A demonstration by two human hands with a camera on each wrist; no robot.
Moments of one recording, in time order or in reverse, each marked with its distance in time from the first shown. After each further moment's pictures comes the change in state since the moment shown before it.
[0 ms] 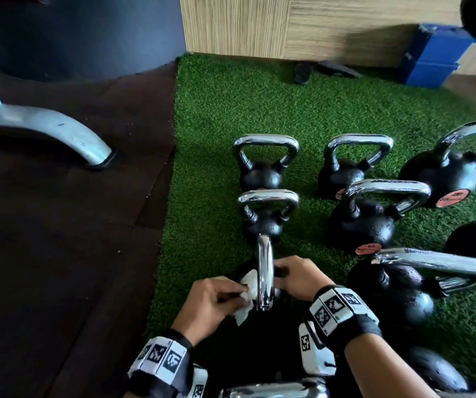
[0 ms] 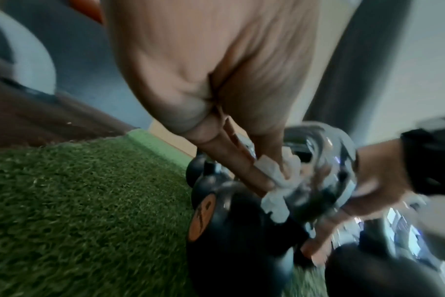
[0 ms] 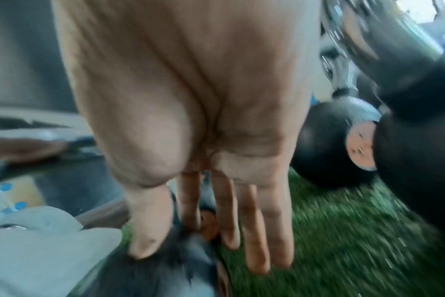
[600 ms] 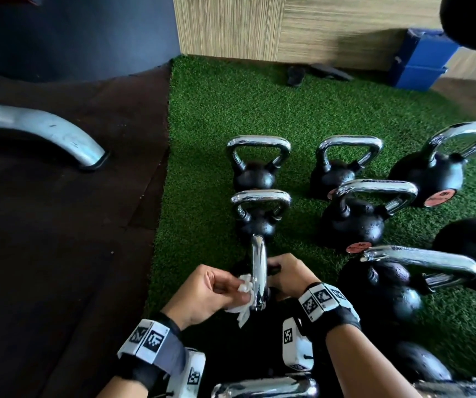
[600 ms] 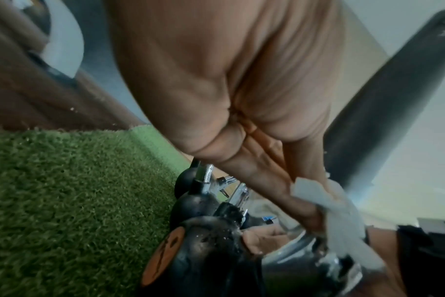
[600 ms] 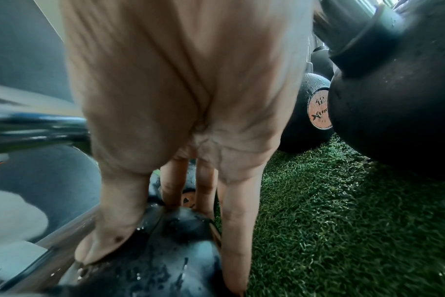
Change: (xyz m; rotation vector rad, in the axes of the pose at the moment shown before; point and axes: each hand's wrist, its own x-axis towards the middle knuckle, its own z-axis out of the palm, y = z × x) left_hand 0.013 0.011 -0.004 -0.319 -0.215 -0.148; right_hand 0.009 0.011 0.012 0.326 -0.049 0.047
